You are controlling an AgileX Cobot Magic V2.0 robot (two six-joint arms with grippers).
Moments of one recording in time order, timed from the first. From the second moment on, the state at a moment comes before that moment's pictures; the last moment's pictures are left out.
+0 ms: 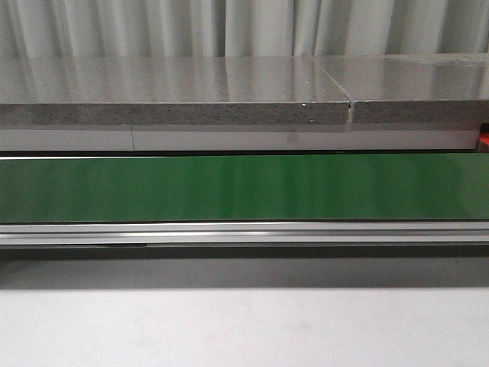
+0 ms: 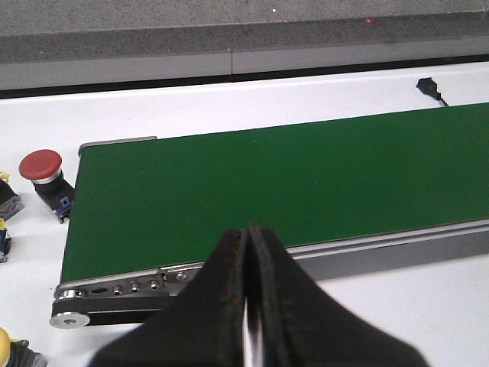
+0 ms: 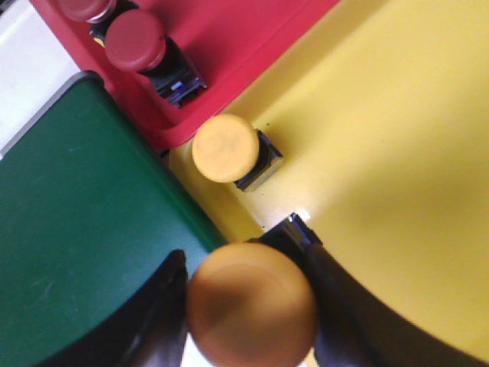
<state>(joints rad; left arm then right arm) -0.16 0.44 -0.56 -0.04 0.64 0.05 -0.62 1.20 -0.83 0.25 0.68 0.07</state>
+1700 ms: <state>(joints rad) -0.16 0.44 -0.56 -0.04 0.64 0.05 -0.61 1.35 -0.83 0.27 0.54 0.07</state>
